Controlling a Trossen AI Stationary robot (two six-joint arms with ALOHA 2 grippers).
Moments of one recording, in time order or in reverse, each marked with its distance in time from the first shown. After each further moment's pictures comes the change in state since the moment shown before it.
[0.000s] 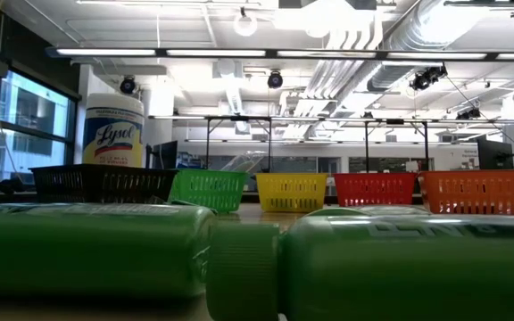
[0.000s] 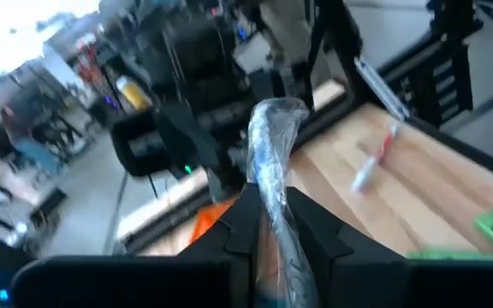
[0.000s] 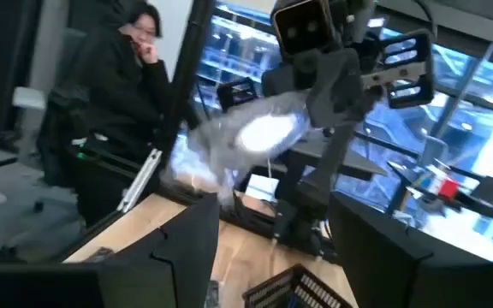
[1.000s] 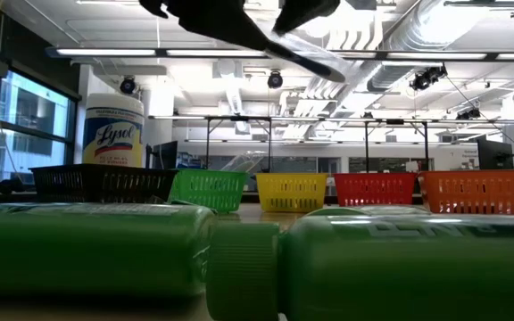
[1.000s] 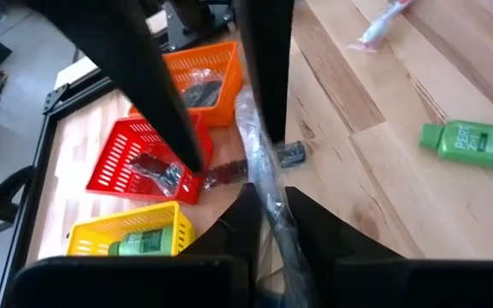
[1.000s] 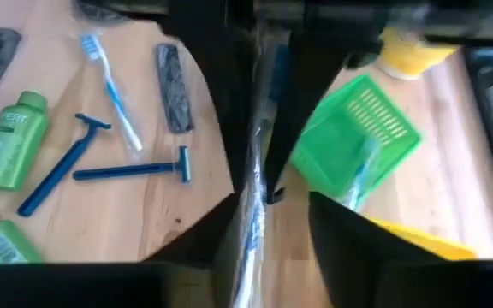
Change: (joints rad) left arm 0.130 0.232 0.000 -0.171 -0.003 -0.197; right arm -0.093 0.412 0.815 -1.361 0.145 0.376
